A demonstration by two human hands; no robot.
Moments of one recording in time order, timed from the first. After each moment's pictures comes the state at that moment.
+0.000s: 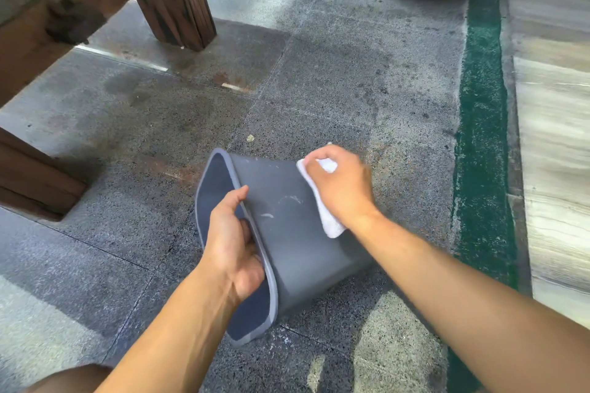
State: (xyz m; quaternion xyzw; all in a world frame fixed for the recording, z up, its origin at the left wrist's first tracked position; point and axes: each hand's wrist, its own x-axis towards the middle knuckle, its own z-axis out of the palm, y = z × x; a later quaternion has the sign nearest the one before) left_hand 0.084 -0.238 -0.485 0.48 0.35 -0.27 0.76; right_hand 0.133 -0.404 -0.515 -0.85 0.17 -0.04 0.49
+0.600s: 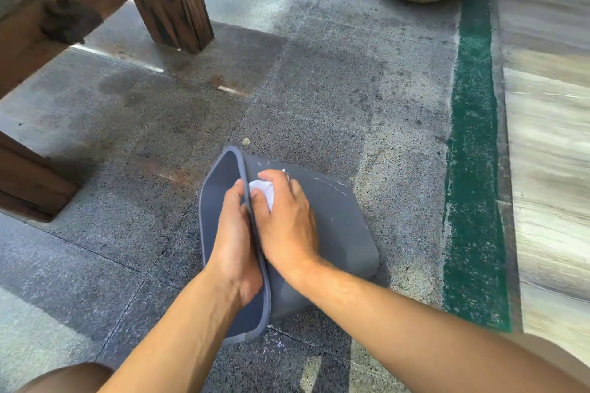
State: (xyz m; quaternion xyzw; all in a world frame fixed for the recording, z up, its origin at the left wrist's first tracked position) left_hand 0.083 -0.255 -0.479 0.46 0.31 -0.22 0.80; right_hand 0.092 -0.324 -0.517 -0.89 0.09 -0.03 0.45
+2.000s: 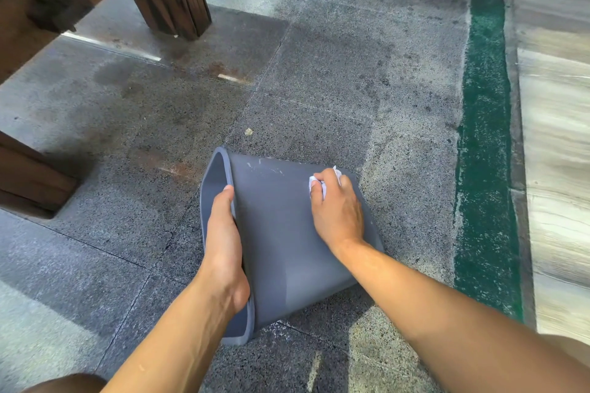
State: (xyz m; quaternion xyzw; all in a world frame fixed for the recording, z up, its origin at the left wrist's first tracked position) left_hand 0.084 -0.228 -0.508 0.54 0.31 -0.24 0.74; right_hand 0.121 -0.392 -0.601 -0.93 0.15 -0.02 0.33
